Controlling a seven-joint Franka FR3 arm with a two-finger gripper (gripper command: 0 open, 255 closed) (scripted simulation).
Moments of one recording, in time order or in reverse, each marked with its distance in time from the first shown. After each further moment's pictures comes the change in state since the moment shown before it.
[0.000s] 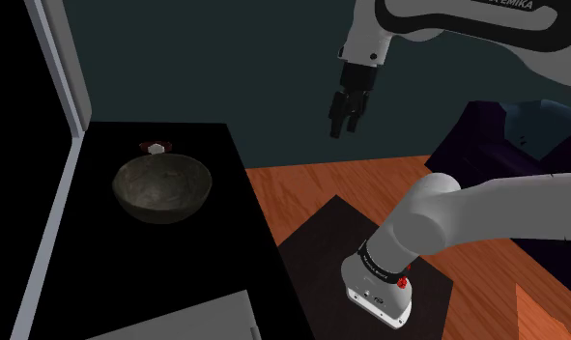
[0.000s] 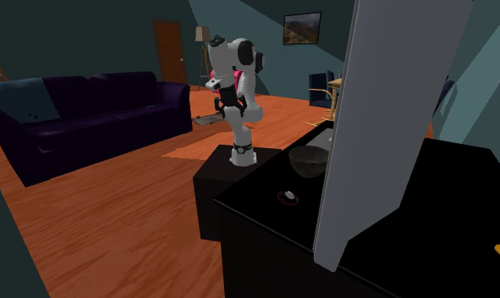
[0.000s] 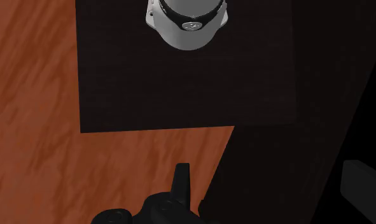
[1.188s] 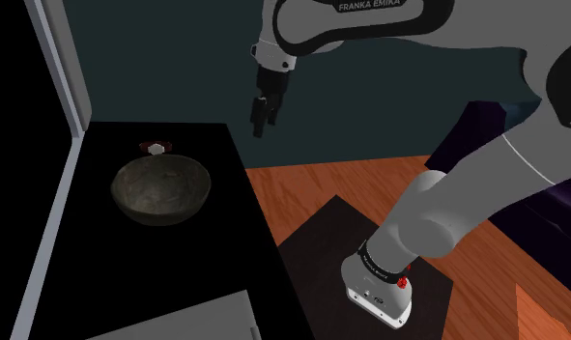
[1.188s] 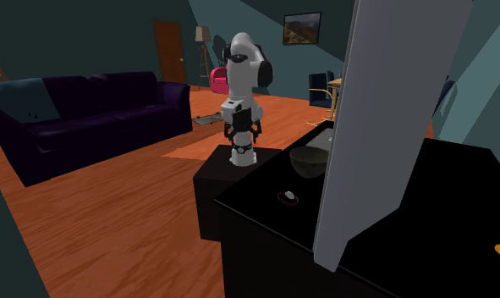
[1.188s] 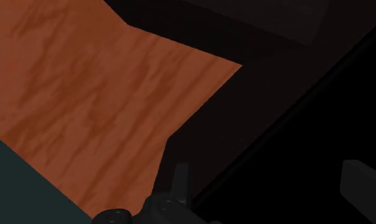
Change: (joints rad) arm 0.137 0.484 0.108 0.198 -0.012 0.425 -0.163
